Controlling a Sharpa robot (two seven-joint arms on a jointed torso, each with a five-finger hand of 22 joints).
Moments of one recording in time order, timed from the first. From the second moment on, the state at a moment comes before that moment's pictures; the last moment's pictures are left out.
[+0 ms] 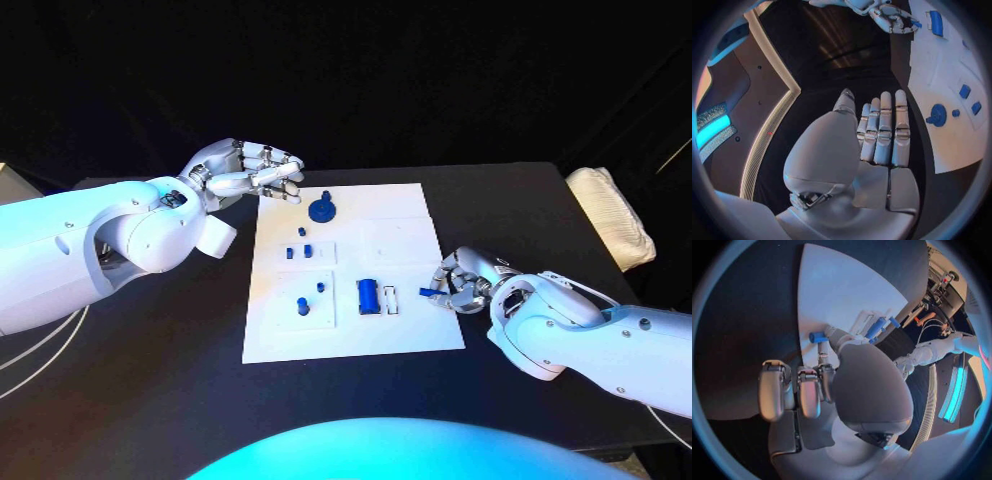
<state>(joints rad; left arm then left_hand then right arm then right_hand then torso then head) 1.25 -0.99 -0.04 1.58 -0.24 -0.13 0.26 1.55 -0.05 -0.12 0.29 0.18 0.92 0.15 0.21 0.41 1.17 0.12 0.09 0.14 1.17 0.08 0.16 0.49 0.17 1.15 0.19 0.07 0.34 1.09 -0.94 -0.20 1.76 -1.37 -0.51 -0.54 1.44 -0.23 0.41 0.16 0.12 1.06 0.08 0.33 0.39 1.47 0.00 1.41 1.31 1.47 -0.06 1.56 1.31 0.05 1.47 0.04 1.39 1.31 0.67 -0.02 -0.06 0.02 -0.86</state>
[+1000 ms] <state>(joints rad) 1.25 -0.99 -0.04 1.58 -0.24 -0.12 0.26 1.56 -0.04 -0.13 0.29 0.18 0.93 0.15 0.20 0.40 1.18 0.11 0.08 0.14 1.23 0.06 0.17 0.52 0.17 1.21 0.17 0.08 0.32 1.15 -0.93 -0.21 1.84 -1.36 -0.52 -0.57 1.18 -0.23 0.57 0.13 0.35 1.07 0.07 0.38 0.41 1.47 -0.01 1.49 1.31 1.47 -0.08 1.57 1.31 0.04 1.47 0.03 1.46 1.31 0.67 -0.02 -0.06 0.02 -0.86</state>
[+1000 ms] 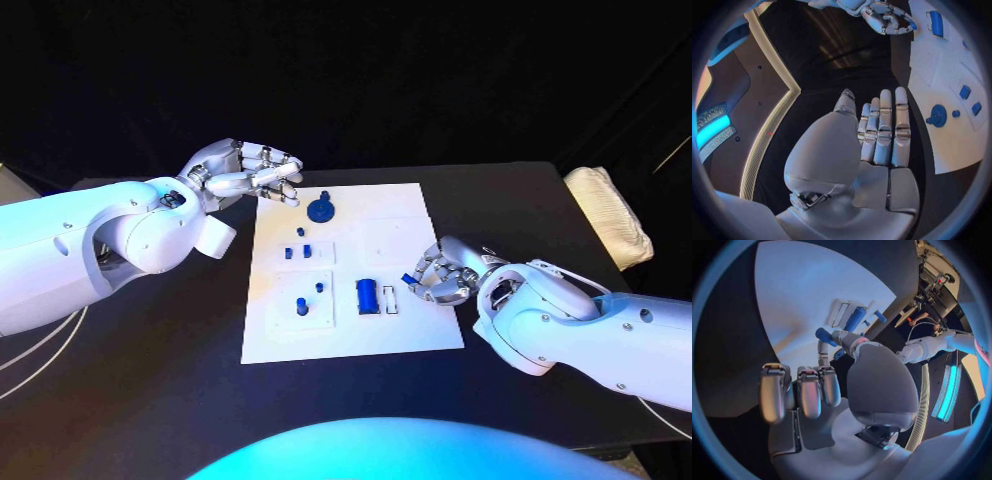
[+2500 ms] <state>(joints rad) 1.25 -0.99 -0.04 1.58 -0.24 -0.12 0.24 1.56 -0.03 -0.14 0.29 0.18 0.94 0.15 0.20 0.40 1.19 0.11 0.08 0.14 1.23 0.06 0.17 0.52 0.17 1.21 0.16 0.08 0.32 1.12 -0.80 -0.21 1.76 -1.16 -0.51 -0.58 1.06 -0.23 0.55 0.14 0.22 1.08 0.06 0.40 0.43 1.47 -0.02 1.50 1.31 1.47 -0.08 1.57 1.31 0.04 1.47 0.03 1.46 1.31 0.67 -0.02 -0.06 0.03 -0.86</state>
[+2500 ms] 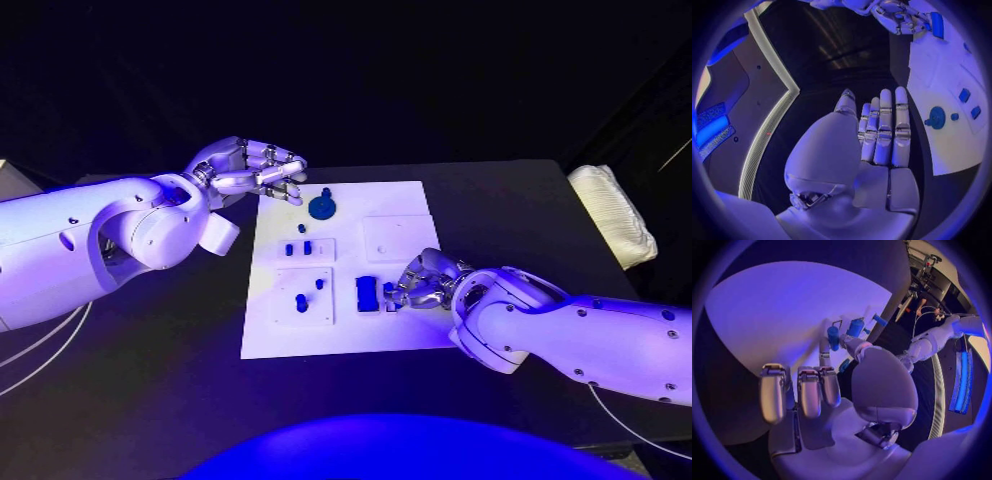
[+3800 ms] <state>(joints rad) 1.25 -0.99 -0.04 1.57 -0.24 -0.12 0.23 1.57 -0.03 -0.14 0.29 0.18 0.94 0.15 0.19 0.40 1.19 0.11 0.08 0.13 1.23 0.06 0.17 0.53 0.17 1.21 0.16 0.08 0.31 1.11 -0.84 -0.21 1.80 -1.16 -0.51 -0.56 0.98 -0.21 0.40 0.23 0.08 1.08 0.06 0.40 0.42 1.47 -0.02 1.50 1.31 1.47 -0.08 1.57 1.31 0.04 1.47 0.03 1.46 1.31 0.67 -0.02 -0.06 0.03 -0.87</state>
